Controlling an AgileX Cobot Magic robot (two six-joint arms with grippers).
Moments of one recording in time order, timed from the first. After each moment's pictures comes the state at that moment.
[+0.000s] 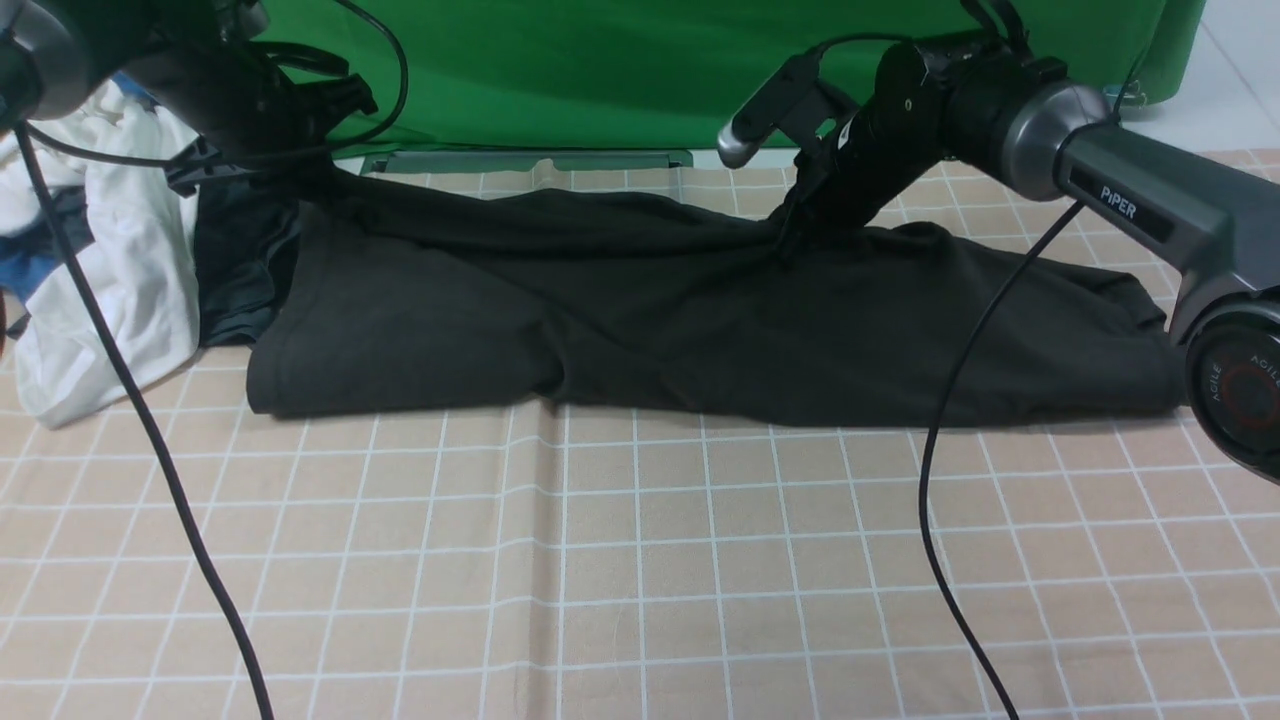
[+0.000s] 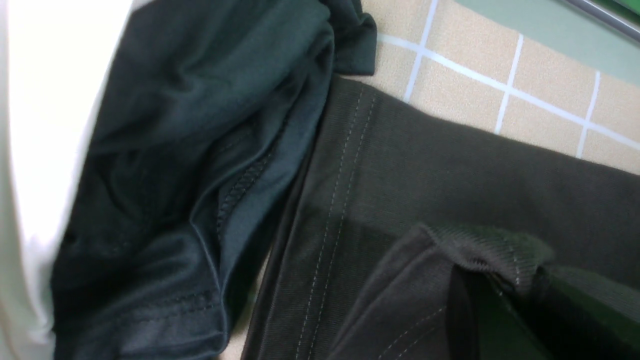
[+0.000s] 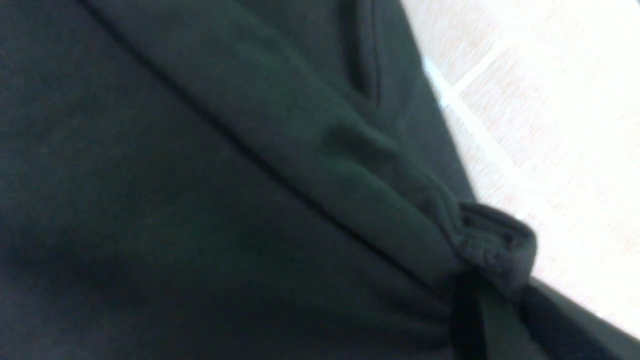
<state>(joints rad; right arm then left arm) 0.31 2.43 -2.16 0.04 0.73 -0.55 0.03 2.25 -2.01 -0.22 0.92 -0.19</state>
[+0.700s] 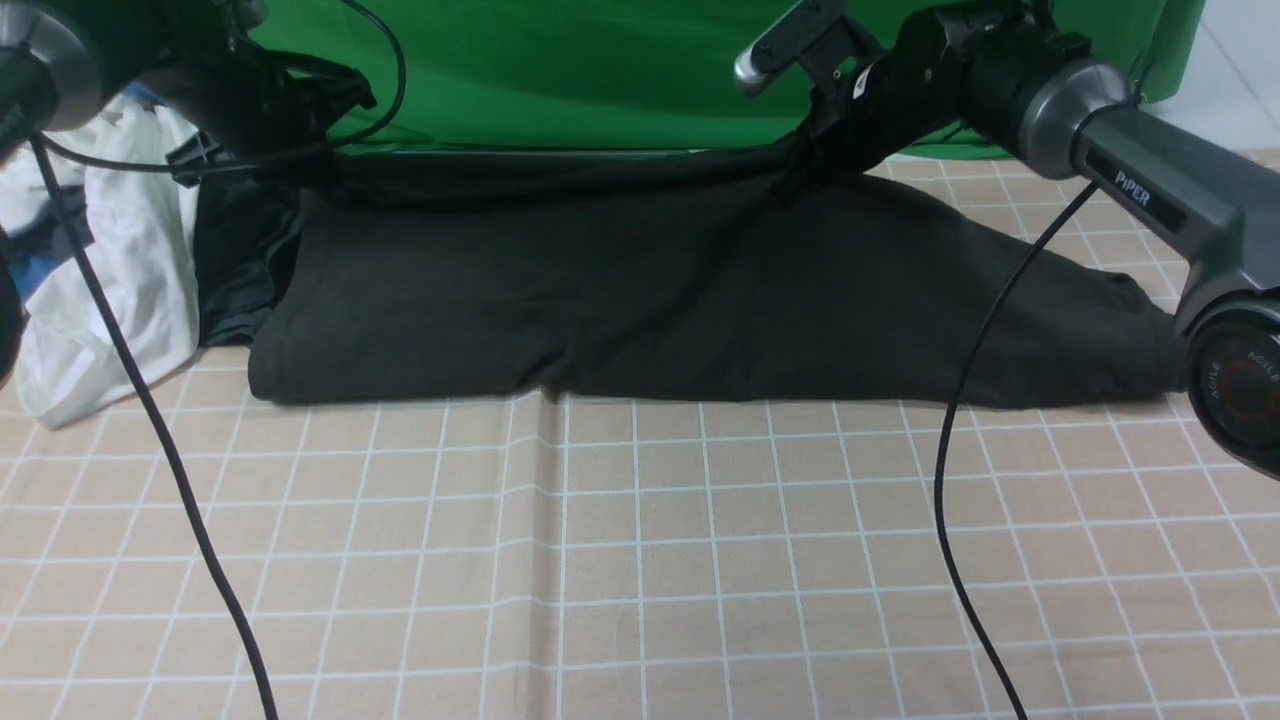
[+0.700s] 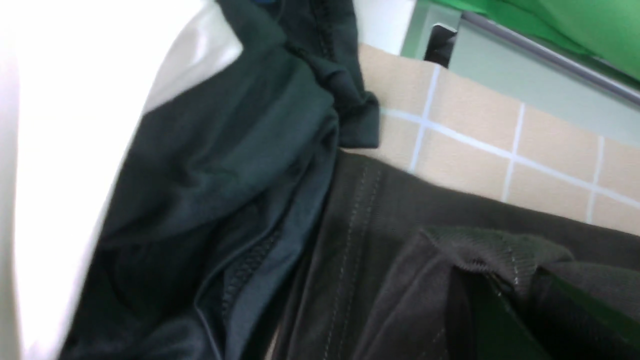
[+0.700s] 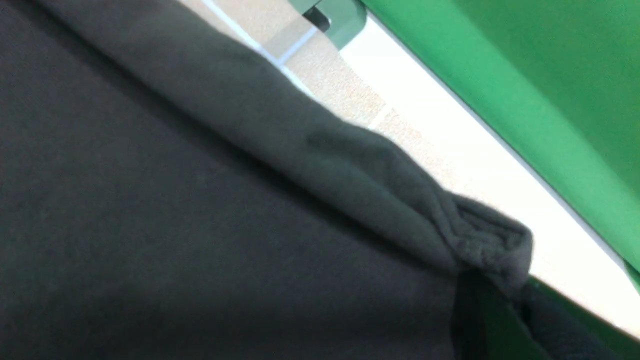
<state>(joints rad) 0.29 2.46 -2.24 0.01 0.61 -0.46 0.03 2.29 -2.02 -0.18 0.80 -0.20</state>
